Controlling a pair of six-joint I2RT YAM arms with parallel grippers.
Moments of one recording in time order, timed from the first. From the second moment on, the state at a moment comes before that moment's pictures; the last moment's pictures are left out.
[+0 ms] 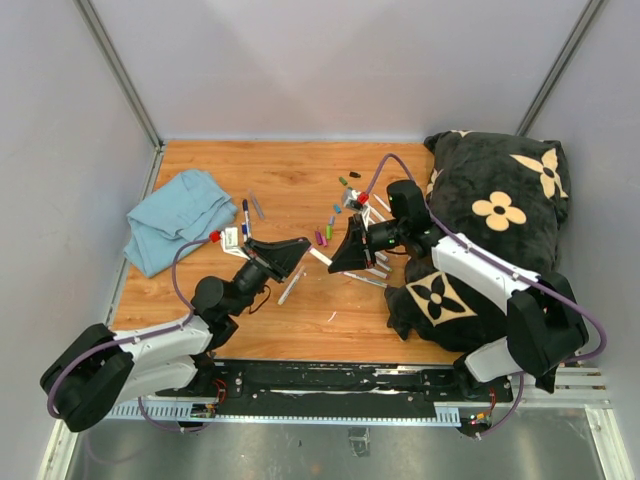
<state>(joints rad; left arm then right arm) -0.74 1.04 0.18 1.25 -0.05 -0.79 0.54 1.45 0.95 -0.05 -1.19 -0.05</state>
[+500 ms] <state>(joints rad) -0.70 0.95 0.17 1.16 -0.04 -0.82 0.56 1.45 0.98 -0.07 -1.15 -0.12</state>
